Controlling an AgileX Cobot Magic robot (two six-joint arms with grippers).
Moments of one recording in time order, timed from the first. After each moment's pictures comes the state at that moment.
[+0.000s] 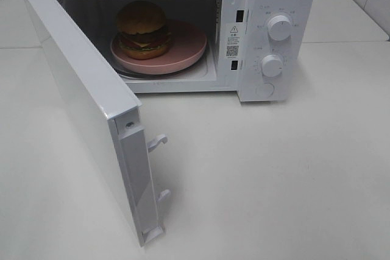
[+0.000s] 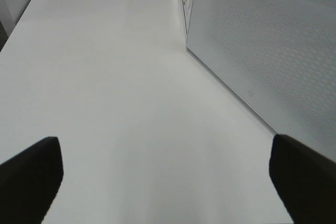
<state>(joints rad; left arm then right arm) -0.02 0.00 -0.52 -0.07 1.09 -0.01 0.08 0.00 -0.49 -0.03 0.97 0.07</state>
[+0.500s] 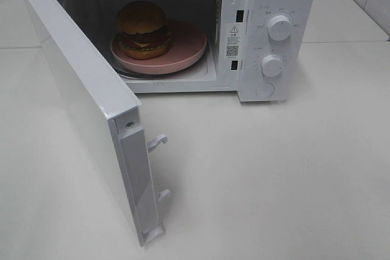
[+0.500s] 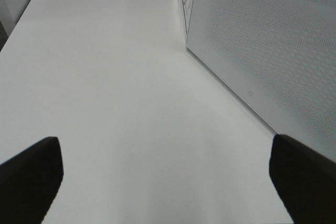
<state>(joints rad) -0.02 0.00 -0.52 -0.07 1.09 -0.01 0.08 0.00 -0.49 -0.03 0.97 0.07</state>
